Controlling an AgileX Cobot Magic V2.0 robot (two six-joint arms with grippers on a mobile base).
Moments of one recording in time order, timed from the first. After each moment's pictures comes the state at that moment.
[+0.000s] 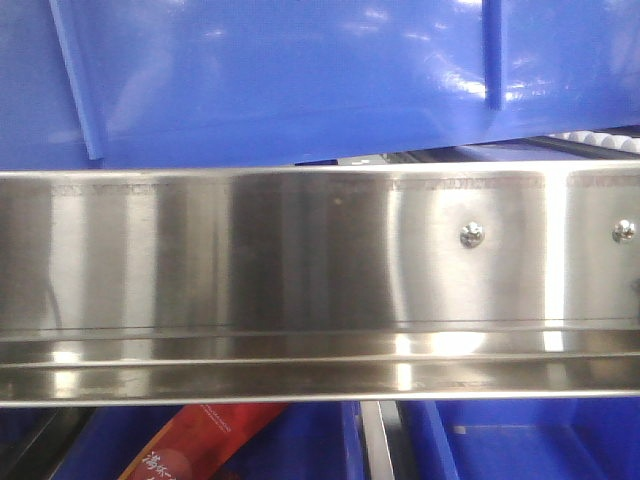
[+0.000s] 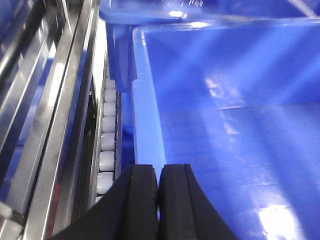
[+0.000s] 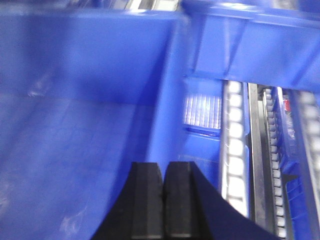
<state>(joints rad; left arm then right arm) 0.02 1.17 -1.43 -0.08 0.96 -0.05 0.23 1.51 -1.94 0.07 1.23 -0.06</state>
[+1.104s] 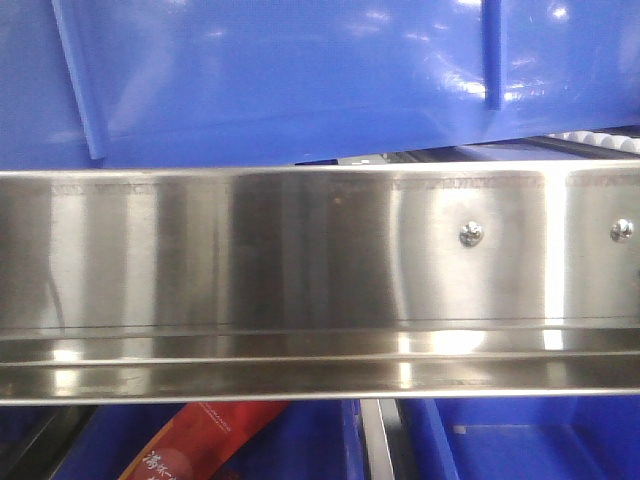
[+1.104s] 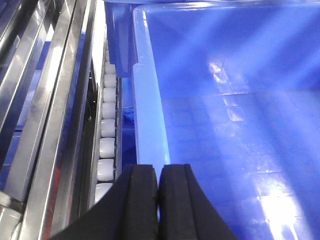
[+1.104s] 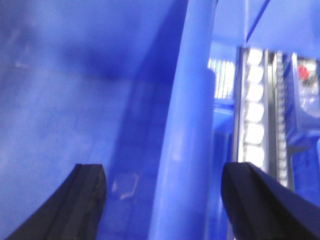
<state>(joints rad) 0.02 1.18 -1.43 -0.08 1.00 -0.05 0.24 1.66 -1.91 0.05 1.23 -0.06</state>
